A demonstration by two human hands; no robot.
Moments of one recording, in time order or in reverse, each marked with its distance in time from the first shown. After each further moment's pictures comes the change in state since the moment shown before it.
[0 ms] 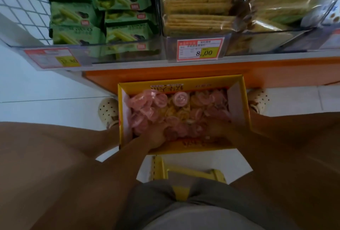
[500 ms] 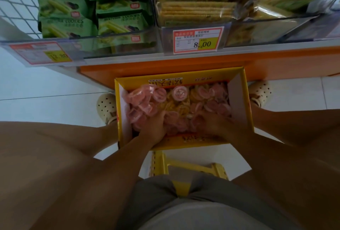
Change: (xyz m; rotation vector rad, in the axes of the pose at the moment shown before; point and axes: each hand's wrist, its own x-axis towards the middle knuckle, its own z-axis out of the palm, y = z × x) left_hand 0.006 -0.003 0.011 -0.115 0.182 -0.086; right_hand 0.019 0.003 0.023 0.286 0.153 0.123
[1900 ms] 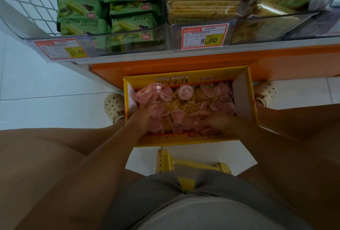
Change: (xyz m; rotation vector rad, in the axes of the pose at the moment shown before) left_hand -0.010 -0.029 -0.051 0.257 -0.012 -0.016; right_hand -0.001 -0.003 0.000 0.586 -0.287 -0.024
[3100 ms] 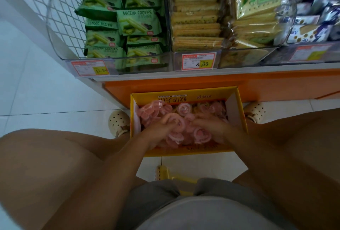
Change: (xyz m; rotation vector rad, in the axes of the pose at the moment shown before) left_hand -0.027 0.062 -0.016 -0.958 -0.210 -0.137; right_hand -0.054 -0.051 0.021 0.198 0.197 -0.138
